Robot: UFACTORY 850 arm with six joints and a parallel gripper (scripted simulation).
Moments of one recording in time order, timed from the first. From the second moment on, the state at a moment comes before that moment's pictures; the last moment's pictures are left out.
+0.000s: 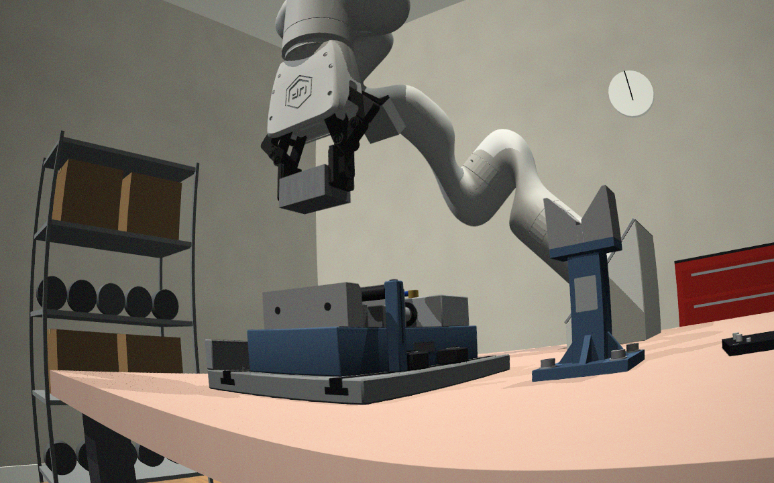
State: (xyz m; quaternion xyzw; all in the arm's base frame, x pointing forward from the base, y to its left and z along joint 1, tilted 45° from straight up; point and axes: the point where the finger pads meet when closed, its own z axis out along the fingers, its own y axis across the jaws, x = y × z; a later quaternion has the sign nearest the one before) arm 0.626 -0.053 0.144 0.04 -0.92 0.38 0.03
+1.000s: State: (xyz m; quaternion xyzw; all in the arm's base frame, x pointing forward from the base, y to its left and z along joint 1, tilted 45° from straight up) arm 0.626 -0.085 0.112 0.04 -0.92 0.38 0.03
